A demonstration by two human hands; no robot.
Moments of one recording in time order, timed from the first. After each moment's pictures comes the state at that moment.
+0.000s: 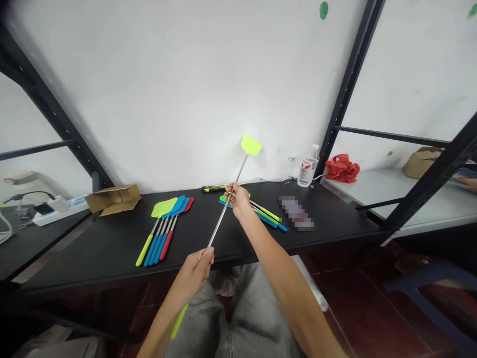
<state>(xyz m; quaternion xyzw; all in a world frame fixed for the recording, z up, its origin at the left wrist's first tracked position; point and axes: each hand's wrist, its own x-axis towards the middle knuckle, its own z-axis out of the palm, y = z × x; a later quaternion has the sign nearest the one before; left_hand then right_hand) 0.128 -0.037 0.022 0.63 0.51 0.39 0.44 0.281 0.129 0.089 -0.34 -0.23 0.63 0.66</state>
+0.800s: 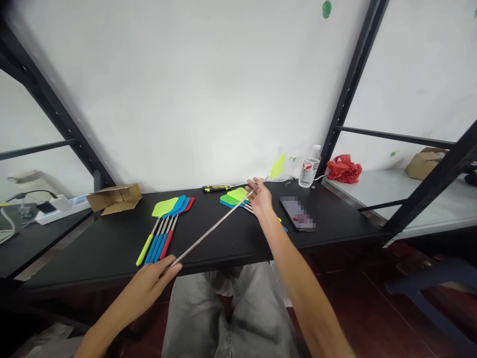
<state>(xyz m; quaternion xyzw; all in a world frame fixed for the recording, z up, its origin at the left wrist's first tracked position) 0.034 -0.050 0.046 0.77 0.58 0.19 0.17 0.345 0.128 0.077 -0.30 -0.21 0.58 0.73</state>
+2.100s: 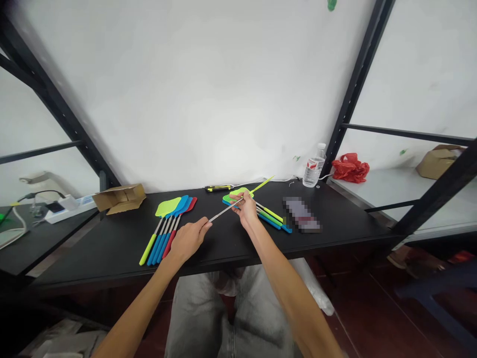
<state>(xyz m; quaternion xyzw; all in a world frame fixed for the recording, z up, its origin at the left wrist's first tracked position) 0.099 0.043 0.051 0.78 0.62 0.09 -0.02 0.295 0.125 0.044 -0.34 -0.25 0.62 0.66</state>
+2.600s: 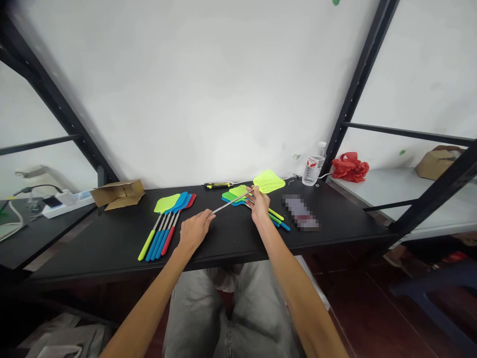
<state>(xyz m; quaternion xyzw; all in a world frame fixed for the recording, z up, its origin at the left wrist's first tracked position) 0.113 0.066 0.029 0.77 0.62 0.15 -0.06 0.333 0.136 0.031 -0.35 -0.23 0.53 0.74</state>
